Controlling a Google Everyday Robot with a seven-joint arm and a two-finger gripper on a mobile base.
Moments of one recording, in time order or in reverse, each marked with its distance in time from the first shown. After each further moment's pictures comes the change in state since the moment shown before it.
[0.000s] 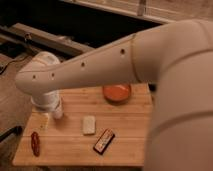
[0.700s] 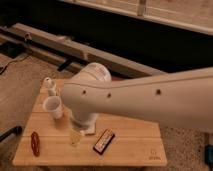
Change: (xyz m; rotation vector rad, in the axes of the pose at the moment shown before) arm 0.159 0.047 -0.055 -0.014 0.095 0.299
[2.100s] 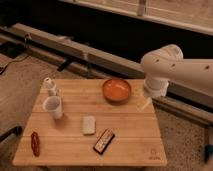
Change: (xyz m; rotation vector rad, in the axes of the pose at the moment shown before) arm 0.191 -0.282 0.010 0.209 0.197 0.599
